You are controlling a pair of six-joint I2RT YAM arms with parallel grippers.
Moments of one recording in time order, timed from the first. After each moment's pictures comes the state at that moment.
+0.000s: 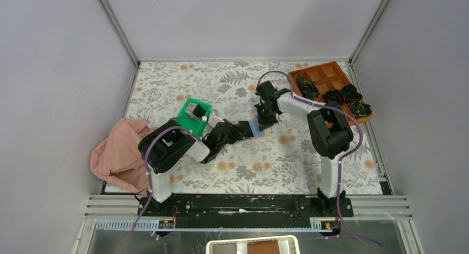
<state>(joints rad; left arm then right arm) -0.72 1.88 0.60 0.82 -0.22 -1.29 0.51 2.01 1.39 -0.64 -0.11 0.34</state>
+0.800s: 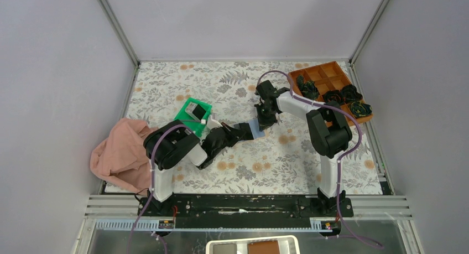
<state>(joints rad) -0.71 1.94 0.50 1.10 -0.16 -1.29 0.50 2.03 1.42 -0.67 -0.11 0.34</state>
